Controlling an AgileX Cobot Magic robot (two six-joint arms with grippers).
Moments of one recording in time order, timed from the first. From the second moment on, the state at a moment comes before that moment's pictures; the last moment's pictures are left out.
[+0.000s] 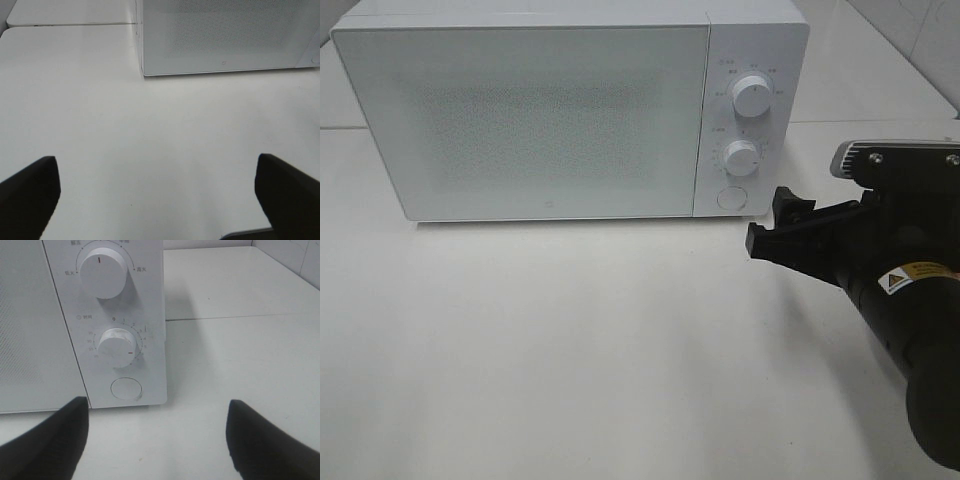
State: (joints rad) left arm 0.01 -0.01 -0.52 -0.18 1.09 0.14; right arm 0.84 1.65 -0.31 0.96 -1.21 -0.23
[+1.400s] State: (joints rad) left arm 0.01 -0.01 -0.52 -0.18 1.09 0.14; right arm 0.84 1.71 -0.32 0.89 -1.05 1.11
